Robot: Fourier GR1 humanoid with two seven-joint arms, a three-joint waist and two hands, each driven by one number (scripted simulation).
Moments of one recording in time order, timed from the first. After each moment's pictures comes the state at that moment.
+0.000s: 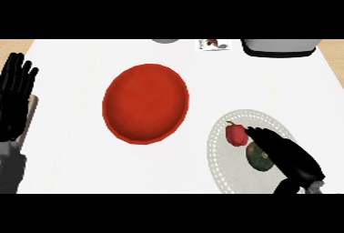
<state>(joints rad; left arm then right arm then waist) -0.22 0.35 0.19 -1.52 0.19 0.05 -0.01 0.04 -0.40 0.20 -1.60 1.01 0.37 -0.12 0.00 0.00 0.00</state>
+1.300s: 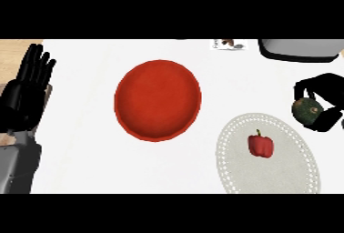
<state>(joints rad) -0.30 0.30 0.16 -1.50 0.15 0.02 -0.01 -0.56 -0.61 -0.03 -0.87 1.07 0.25 -0.50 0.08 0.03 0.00</state>
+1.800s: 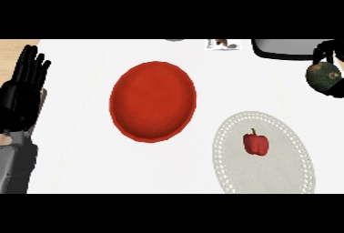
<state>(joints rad) -0.30 0.31 0.19 -1.47 0.15 0.03 -0.02 -0.86 -0.68 -0.15 -0.58 1.01 0.18 -0.71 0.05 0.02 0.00</state>
